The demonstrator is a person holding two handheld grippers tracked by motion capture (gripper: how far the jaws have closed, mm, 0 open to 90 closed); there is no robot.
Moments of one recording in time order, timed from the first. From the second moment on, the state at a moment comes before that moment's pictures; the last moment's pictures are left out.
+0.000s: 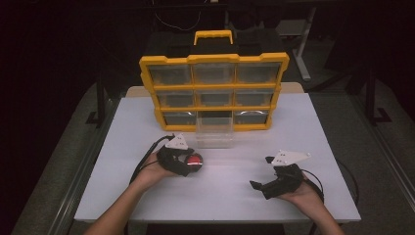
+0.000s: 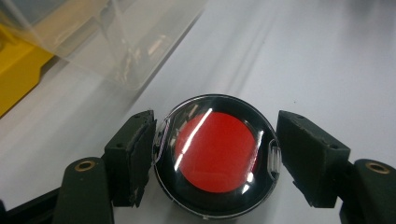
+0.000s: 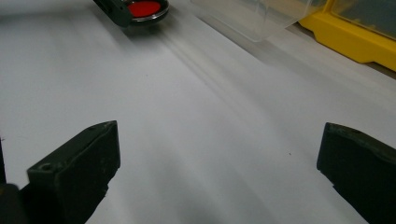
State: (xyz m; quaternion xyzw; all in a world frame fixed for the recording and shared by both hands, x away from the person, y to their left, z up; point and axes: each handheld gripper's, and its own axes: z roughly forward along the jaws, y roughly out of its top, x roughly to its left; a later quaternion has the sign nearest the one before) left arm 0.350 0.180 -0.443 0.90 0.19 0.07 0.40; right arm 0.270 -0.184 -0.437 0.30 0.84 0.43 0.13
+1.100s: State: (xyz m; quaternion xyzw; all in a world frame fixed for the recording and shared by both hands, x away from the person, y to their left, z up) left arm 0.356 0.210 -0.413 0.88 0.21 0.08 0.41; right arm 0.271 -0.184 -0.437 0.30 0.84 0.43 0.13
